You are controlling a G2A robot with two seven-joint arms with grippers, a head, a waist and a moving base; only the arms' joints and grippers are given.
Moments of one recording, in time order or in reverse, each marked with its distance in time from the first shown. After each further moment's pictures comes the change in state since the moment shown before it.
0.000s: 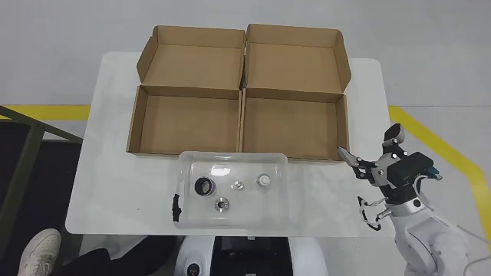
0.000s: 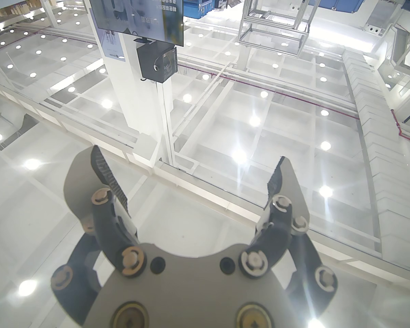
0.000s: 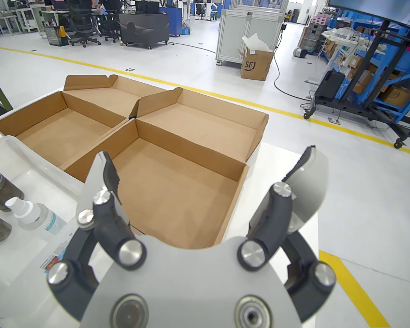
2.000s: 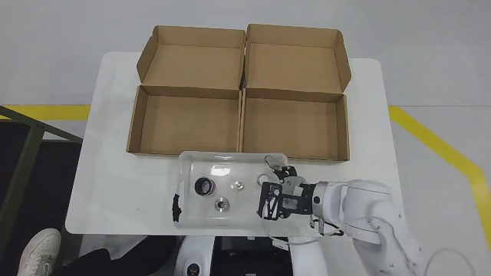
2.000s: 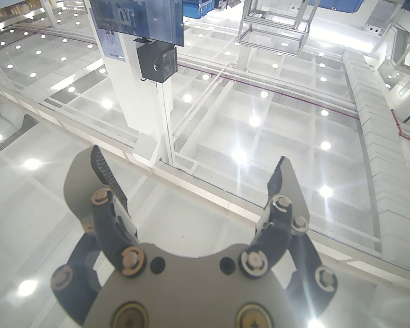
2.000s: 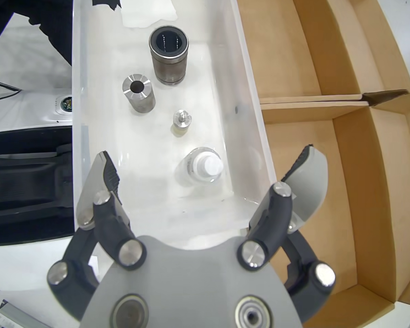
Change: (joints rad) left arm 0.000 0.000 0.000 0.000 0.000 0.000 0.000; right arm 0.368 0.097 -0.543 0.004 0.015 -0.475 0.872
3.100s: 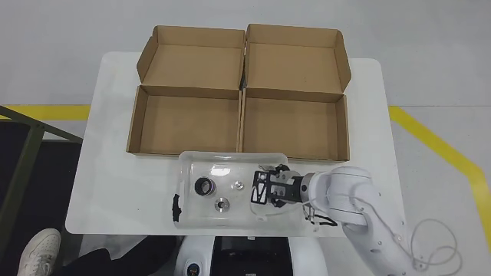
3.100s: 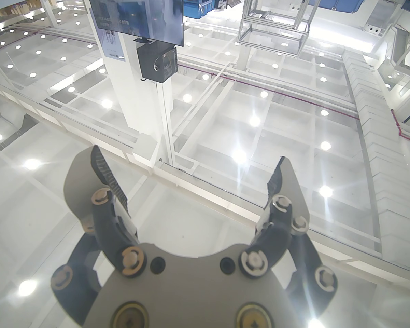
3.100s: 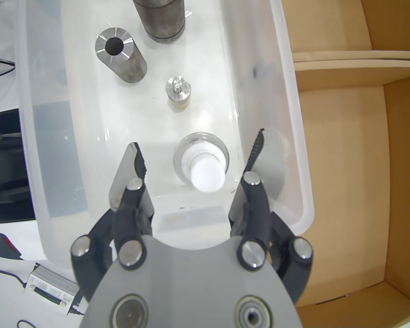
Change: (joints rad) left arm 0.000 0.000 0.000 0.000 0.000 0.000 0.000; right arm 0.152 0.062 -0.139 0.120 0.119 0.139 0.200
